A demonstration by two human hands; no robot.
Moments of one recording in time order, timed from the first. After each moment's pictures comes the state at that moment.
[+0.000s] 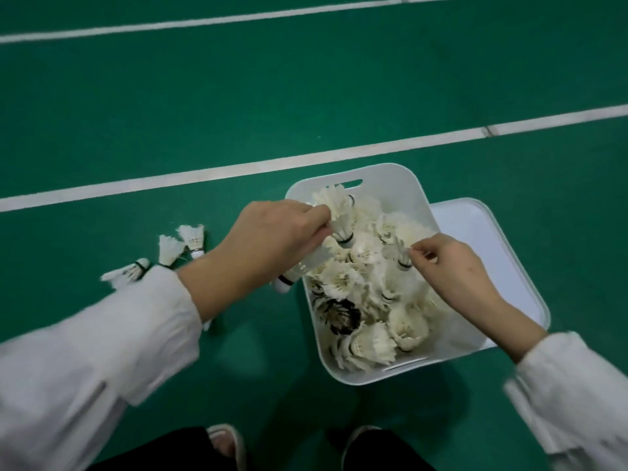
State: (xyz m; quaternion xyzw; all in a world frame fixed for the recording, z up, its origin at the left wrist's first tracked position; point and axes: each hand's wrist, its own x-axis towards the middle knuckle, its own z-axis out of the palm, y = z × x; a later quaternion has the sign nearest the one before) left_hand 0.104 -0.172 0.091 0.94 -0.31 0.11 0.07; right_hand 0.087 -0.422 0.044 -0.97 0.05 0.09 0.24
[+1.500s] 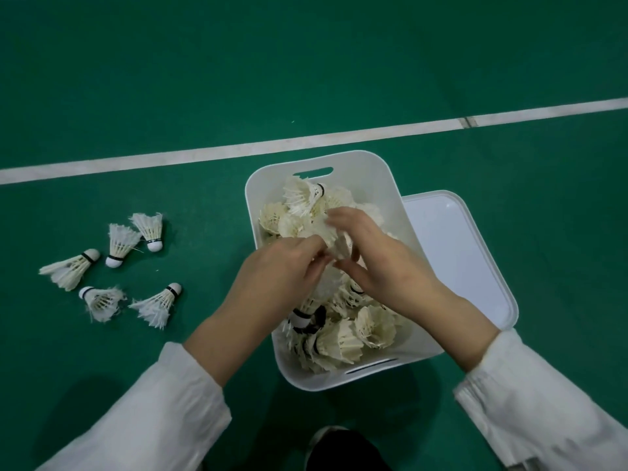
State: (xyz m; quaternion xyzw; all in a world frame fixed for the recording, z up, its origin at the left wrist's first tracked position) left_hand 0.073 -0.231 0.040 0.95 -0.18 0.04 0.23; right_hand 0.089 -0.402 0.042 -0.93 -0.26 0.06 0.25
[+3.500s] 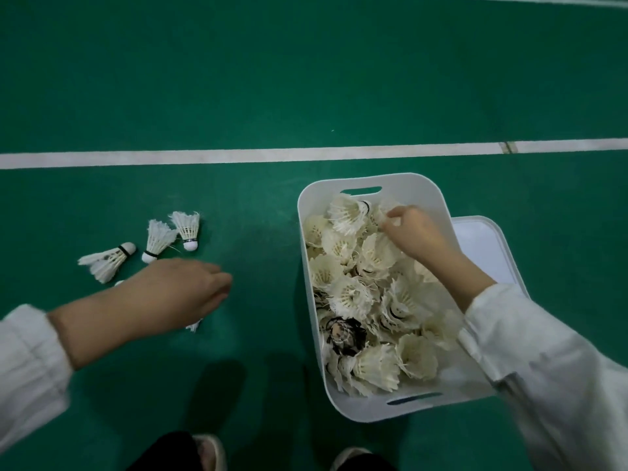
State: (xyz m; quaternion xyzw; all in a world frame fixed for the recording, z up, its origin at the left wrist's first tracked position) left_hand 0.081 -0.052 0.022 0.94 -0.27 -0.18 -0.05; right_hand 0.199 -0.375 -0.005 -0.97 0.03 0.19 0.15
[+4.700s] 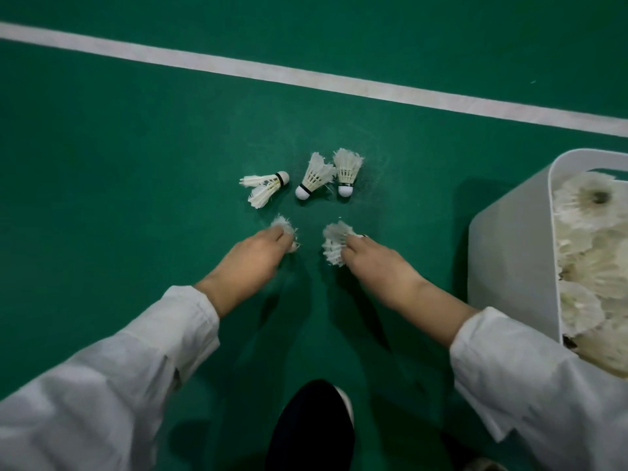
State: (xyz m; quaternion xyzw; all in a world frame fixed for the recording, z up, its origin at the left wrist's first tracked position) left_hand 0.003 0.102 -0.111 0.98 -0.06 -0.09 0.14; right_hand 0.086 -0.099 -0.087 -0.84 -0.46 0.27 -0.02
